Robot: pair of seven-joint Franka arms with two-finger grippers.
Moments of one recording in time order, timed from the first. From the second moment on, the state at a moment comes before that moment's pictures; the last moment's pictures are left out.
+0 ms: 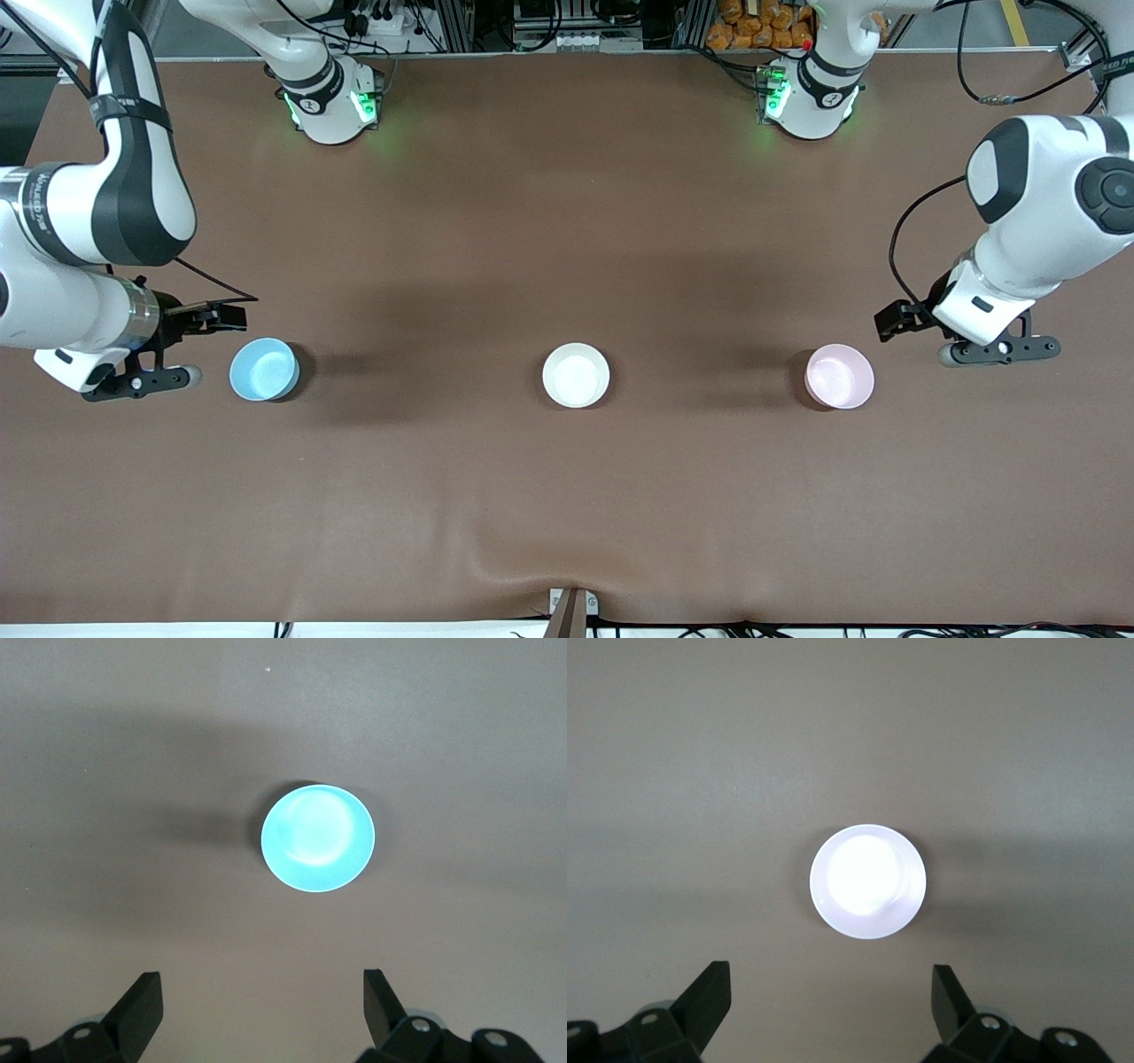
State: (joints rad) left arm -0.05 0.15 -0.02 -1.94 0.04 2.16 -0.14; right arm 0.05 0.34 -0.03 -1.57 -0.04 1.68 -0.14
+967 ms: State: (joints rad) left arm 0.00 0.33 -0.02 -2.14 0.04 2.62 -0.14; right arm 0.04 0.48 -0.04 -1.57 -0.04 1.89 -0.27
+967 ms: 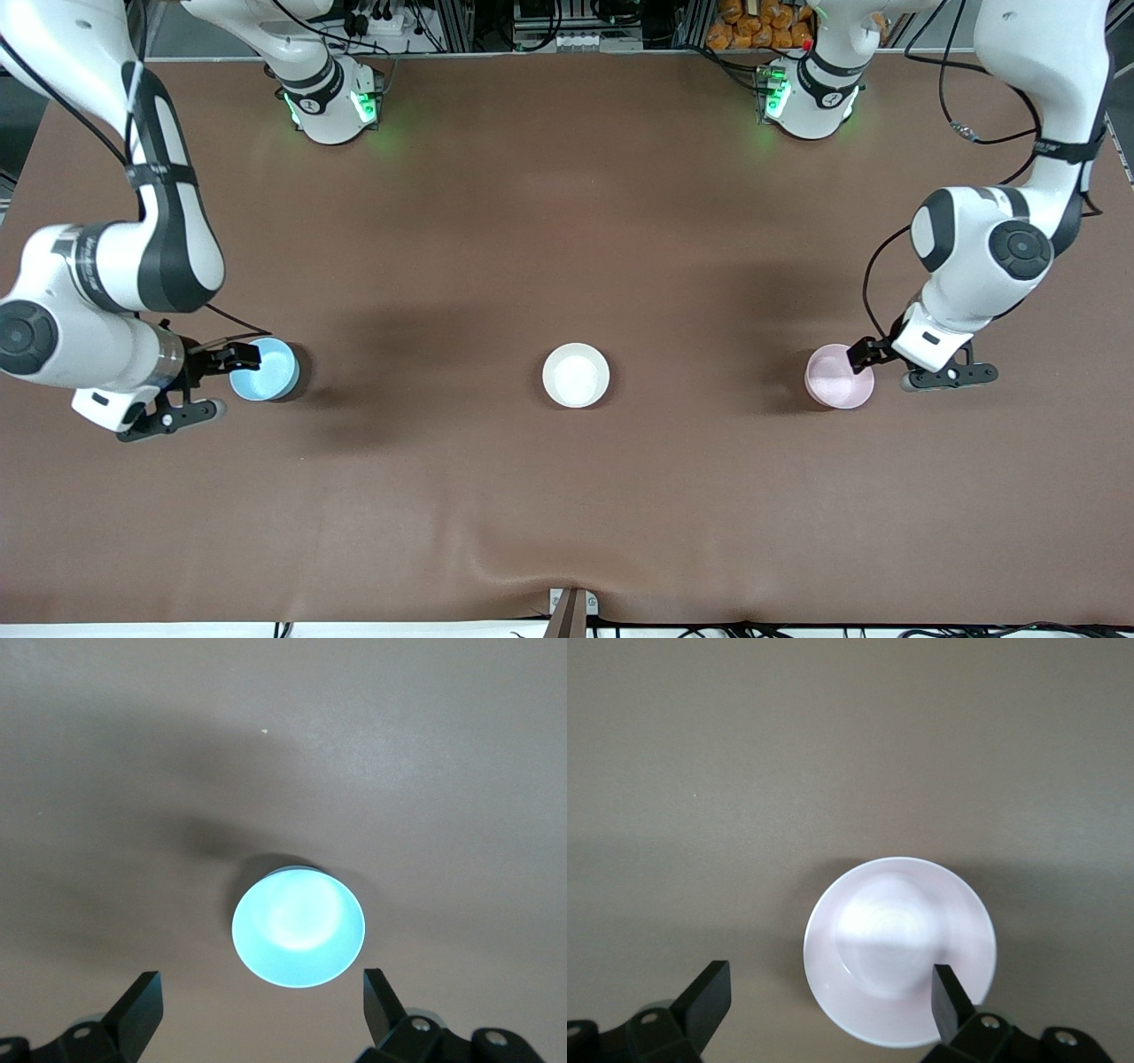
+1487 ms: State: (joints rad) left arm 0.01 0.43 -0.02 -2.15 0.04 2.73 -0.12; right arm -0.06 0.56 -0.04 -1.58 -0.04 1.90 -0.28
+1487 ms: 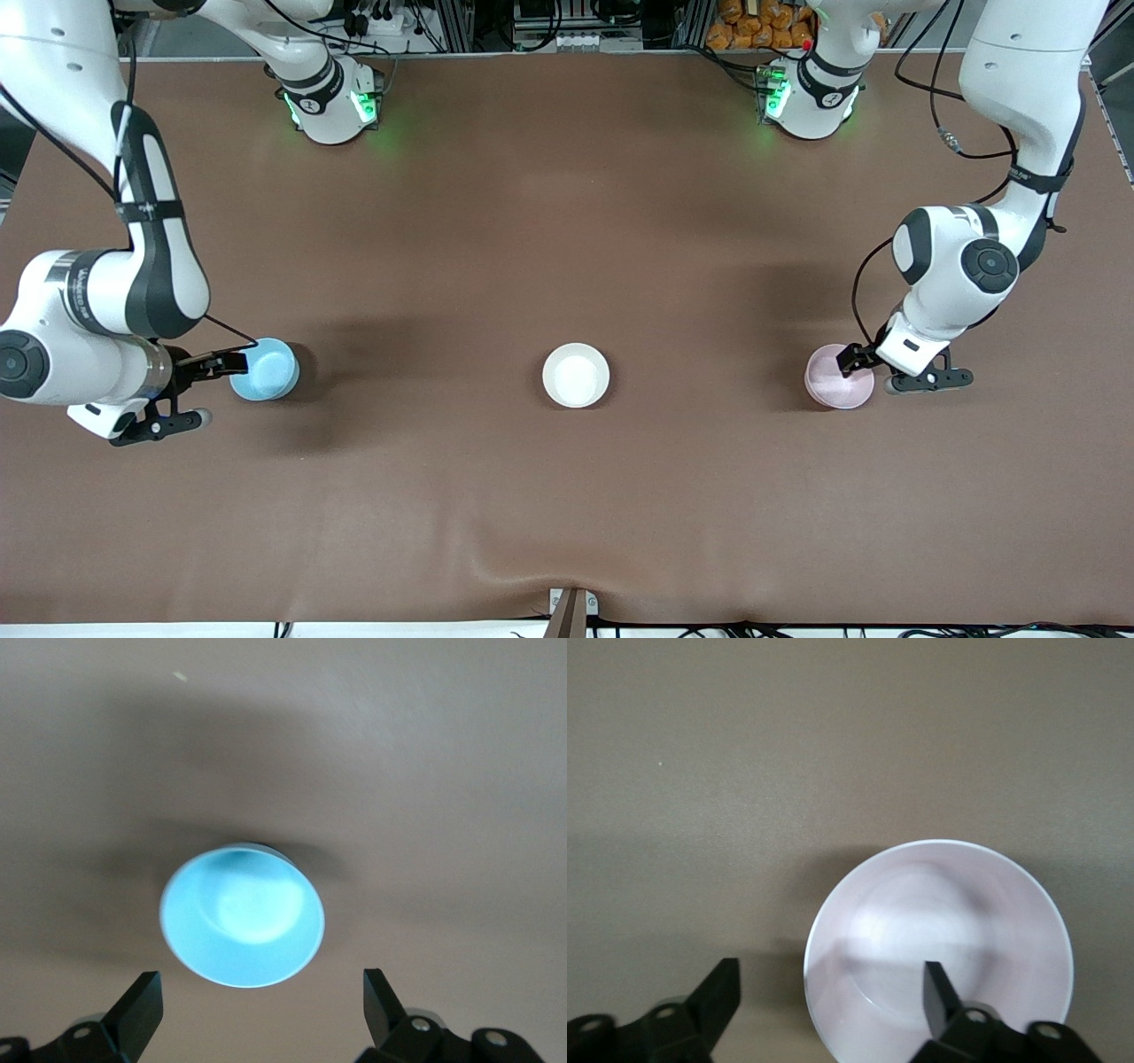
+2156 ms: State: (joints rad) left arm 0.02 0.46 -0.05 -2.15 0.04 2.78 -0.12; right arm -0.17 0.69 -0.04 -1.58 0.06 2.00 -0.28
